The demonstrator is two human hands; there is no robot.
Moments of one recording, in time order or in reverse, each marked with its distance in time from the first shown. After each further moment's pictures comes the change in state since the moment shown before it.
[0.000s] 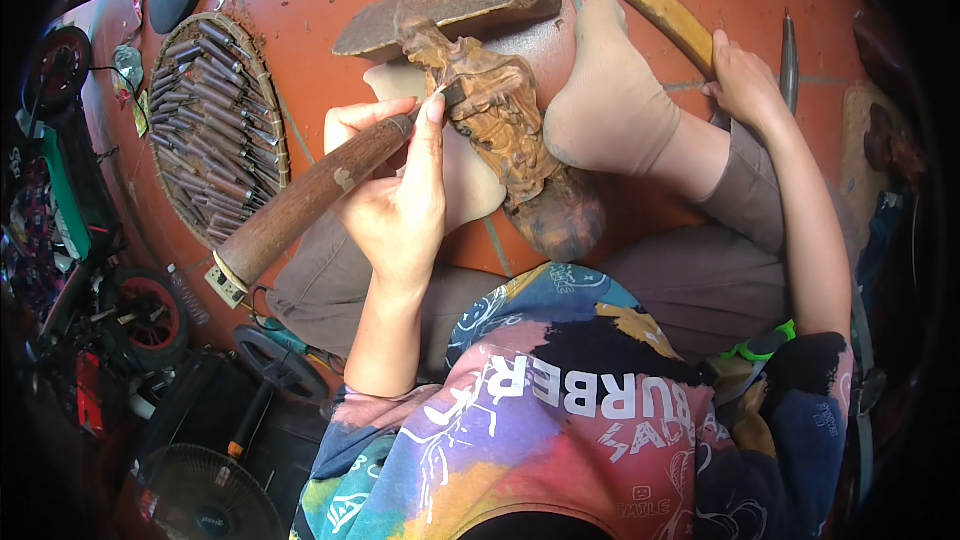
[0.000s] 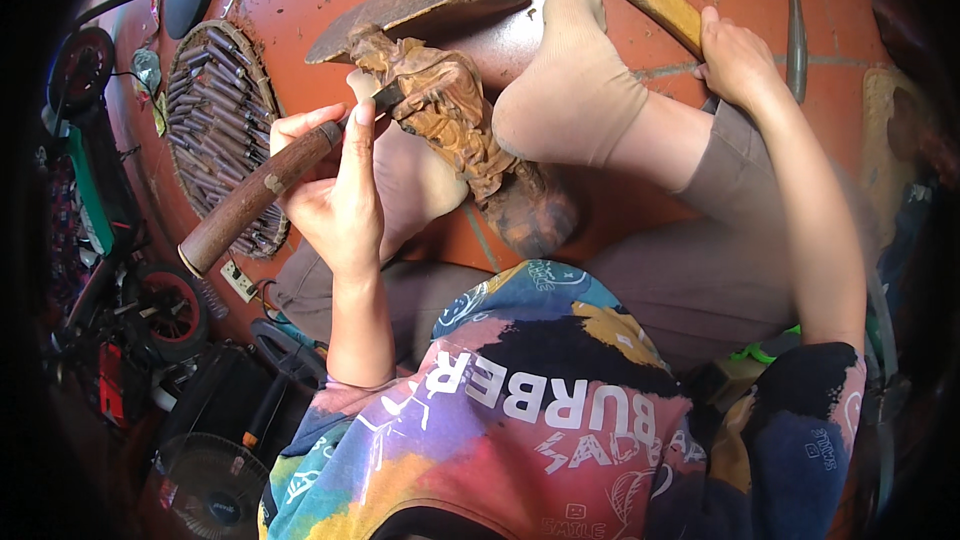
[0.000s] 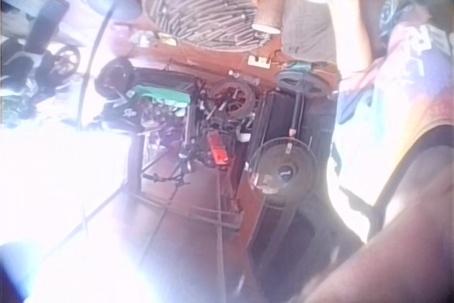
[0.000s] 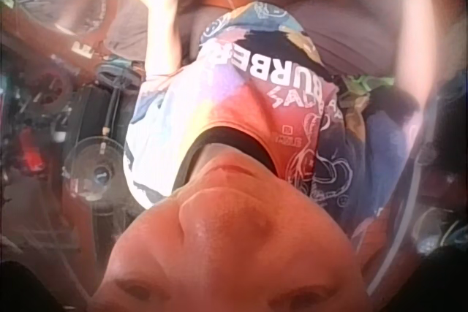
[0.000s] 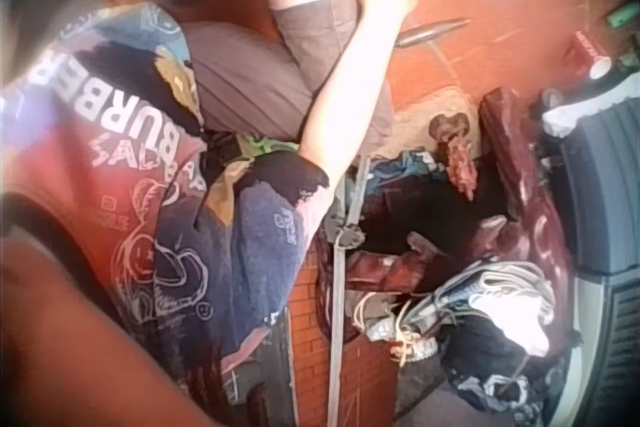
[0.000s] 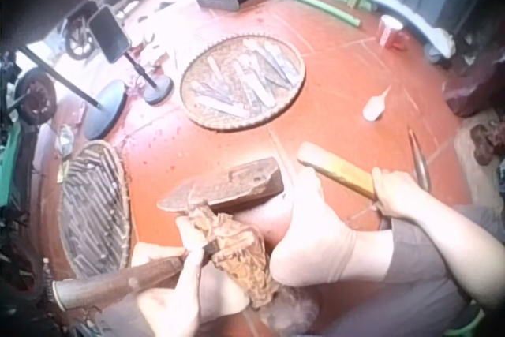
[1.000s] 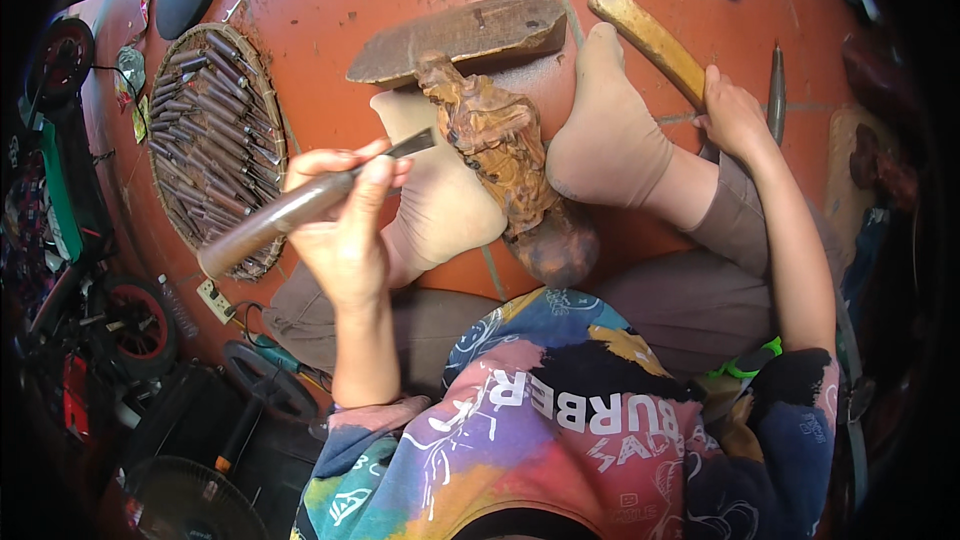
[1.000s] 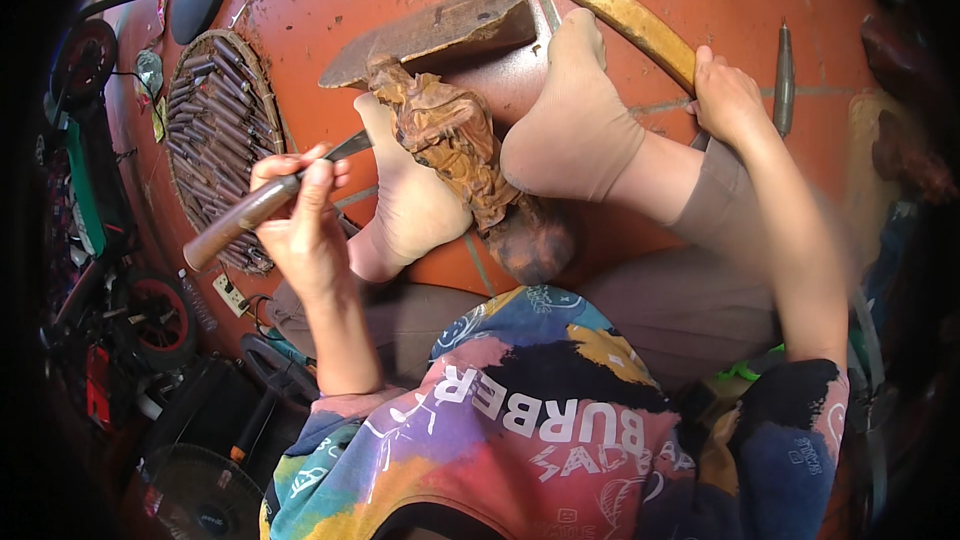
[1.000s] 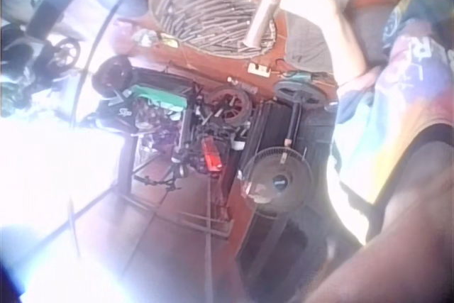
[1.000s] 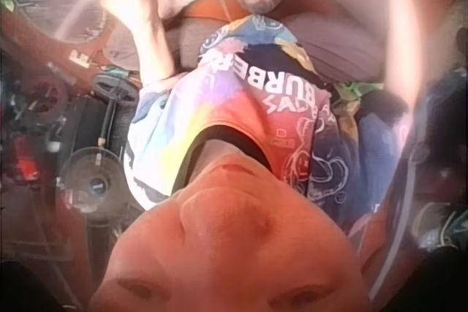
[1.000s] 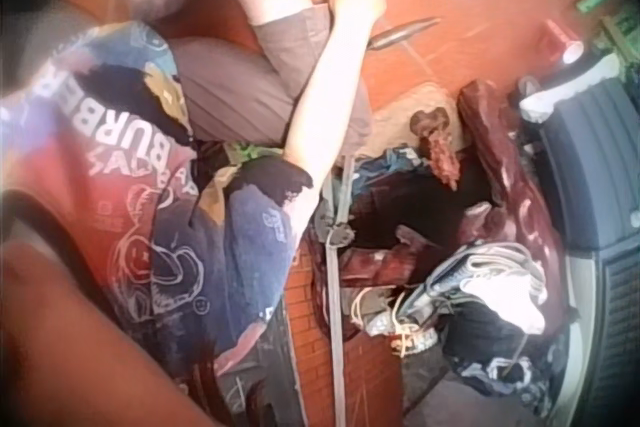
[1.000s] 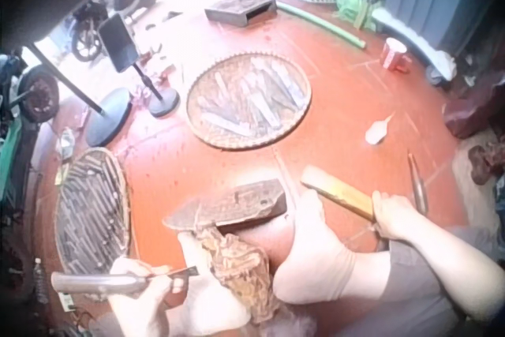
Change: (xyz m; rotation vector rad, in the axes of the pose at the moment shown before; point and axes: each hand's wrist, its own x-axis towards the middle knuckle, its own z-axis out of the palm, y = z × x) left_hand 0.013 -0.008 -0.043 -0.505 -0.080 -0.138; right_hand 0.002 0.016 0.005 -0.214 -0.110 0.089
